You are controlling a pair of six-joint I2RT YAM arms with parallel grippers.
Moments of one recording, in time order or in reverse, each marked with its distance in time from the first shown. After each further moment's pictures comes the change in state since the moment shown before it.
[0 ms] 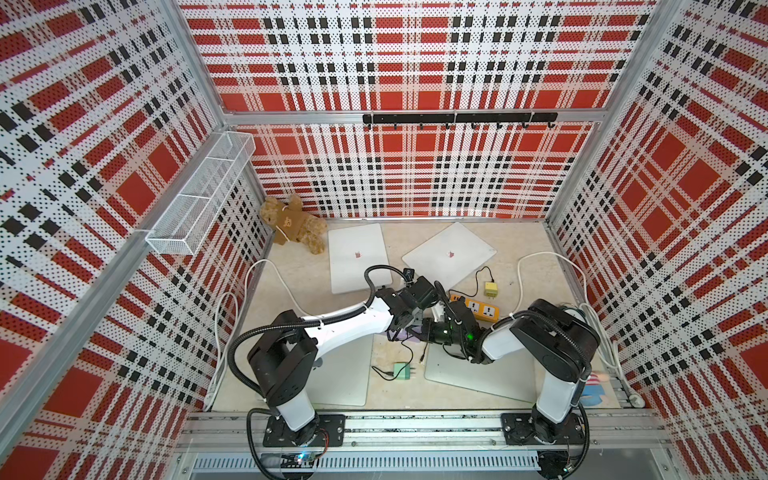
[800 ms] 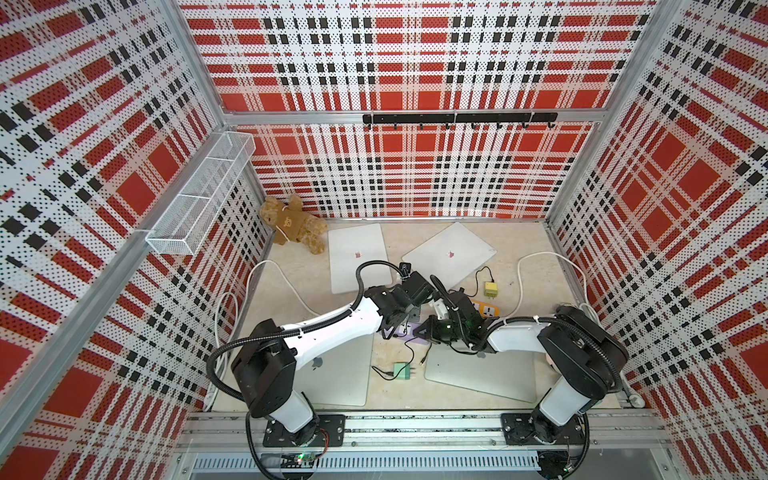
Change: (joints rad) left arm 0.008 -0.103 0.007 -0.030 0.012 0.013; right arm -0.046 -0.164 0.109 -0.476 -0.043 -0.009
